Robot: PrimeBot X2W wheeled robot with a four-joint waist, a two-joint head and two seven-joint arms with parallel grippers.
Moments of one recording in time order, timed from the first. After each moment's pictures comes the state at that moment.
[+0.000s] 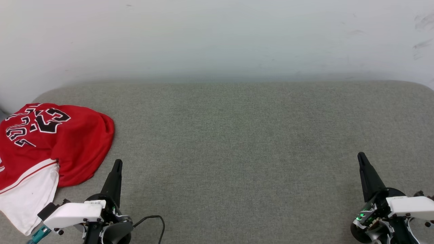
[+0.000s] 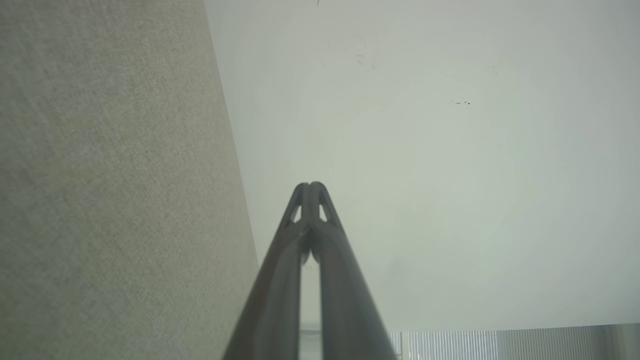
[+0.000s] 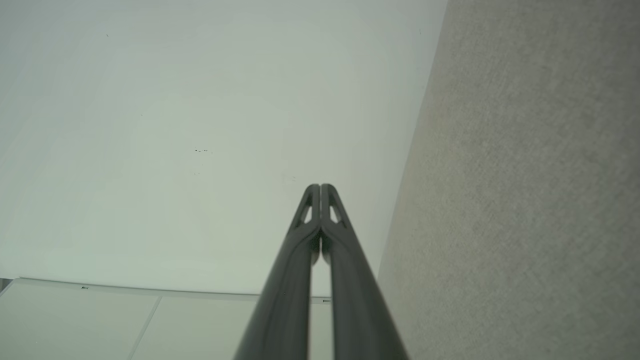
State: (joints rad) left arm -0.11 0.05 0.11 0.25 -1.61 -0.13 0.11; right arm -0.10 -0.05 -0.11 0.25 1.61 0.13 0.11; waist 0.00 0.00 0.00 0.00
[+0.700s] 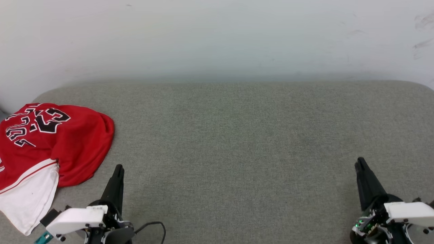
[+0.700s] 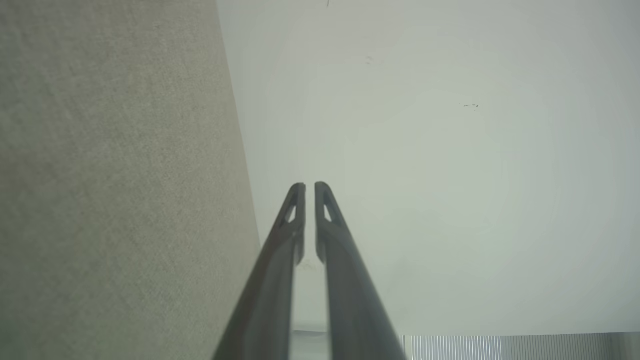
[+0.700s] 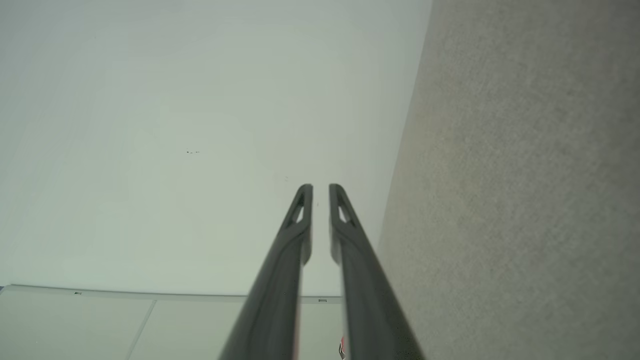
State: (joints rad) left arm -0.10 0.05 0.11 0.26 -1.61 -0.13 0.11; right arm -0.09 -0.05 -0.11 0.26 1.62 0.13 0.11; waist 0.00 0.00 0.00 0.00
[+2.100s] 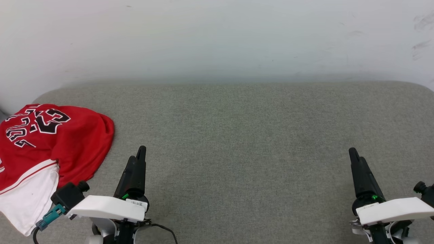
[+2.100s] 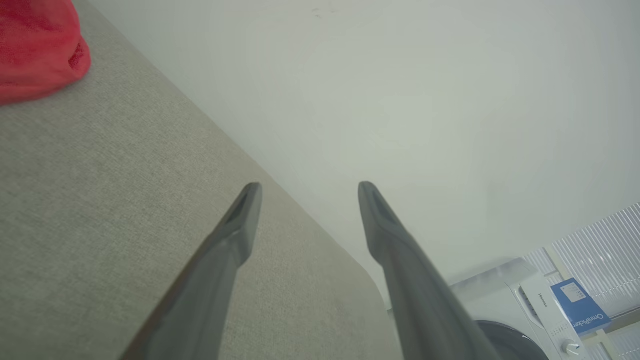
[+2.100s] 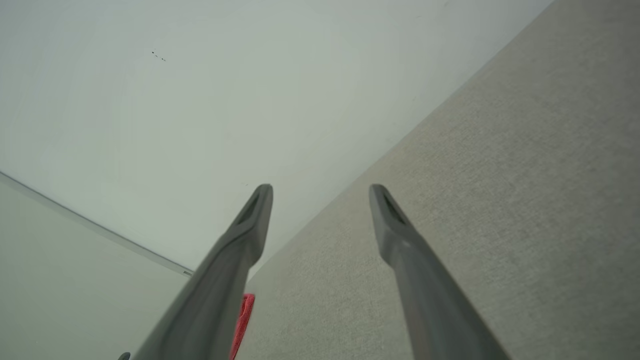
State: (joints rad) left arm -0.08 0.05 -0.03 0.13 -1.04 -0.13 -0.06; right arm -0.05 -0.07 -0.03 0.13 1.00 0.13 -0.06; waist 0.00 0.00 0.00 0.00
